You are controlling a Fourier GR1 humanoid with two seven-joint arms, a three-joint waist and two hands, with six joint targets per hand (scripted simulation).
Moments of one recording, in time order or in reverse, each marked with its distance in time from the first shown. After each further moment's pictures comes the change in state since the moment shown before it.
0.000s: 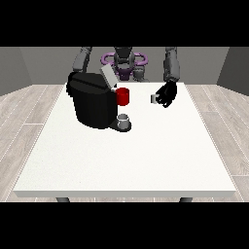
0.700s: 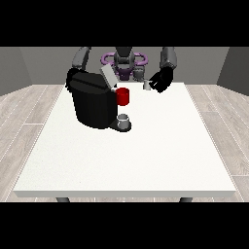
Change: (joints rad) left arm -0.097 -0.063 0.046 -0.074 0.066 -0.157 0.119; right arm 0.026 -0.022 0.010 0.061 0.012 0.010 0.003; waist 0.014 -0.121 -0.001
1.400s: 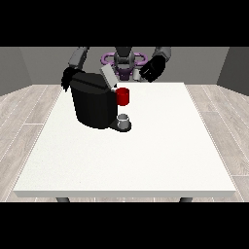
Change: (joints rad) left arm -0.129 -0.042 0.039 -0.102 0.046 -0.085 0.155; right arm -0.006 -0.041 -0.018 0.023 -0.020 0.043 -0.027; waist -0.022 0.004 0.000
